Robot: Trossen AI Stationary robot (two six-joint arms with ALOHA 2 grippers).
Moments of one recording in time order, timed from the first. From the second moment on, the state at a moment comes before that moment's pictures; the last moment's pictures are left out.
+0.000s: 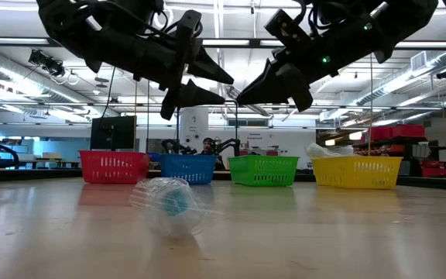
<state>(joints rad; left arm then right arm) 0.00 1.54 0.64 0.65 -0.19 -0.60 0.12 1.59 0.75 0.43 0.44 -0.46</state>
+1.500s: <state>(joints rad) 0.06 1.54 0.75 0.48 -0.16 -0.59 0.12 1.59 0.89 0.20 0.57 -0.53</state>
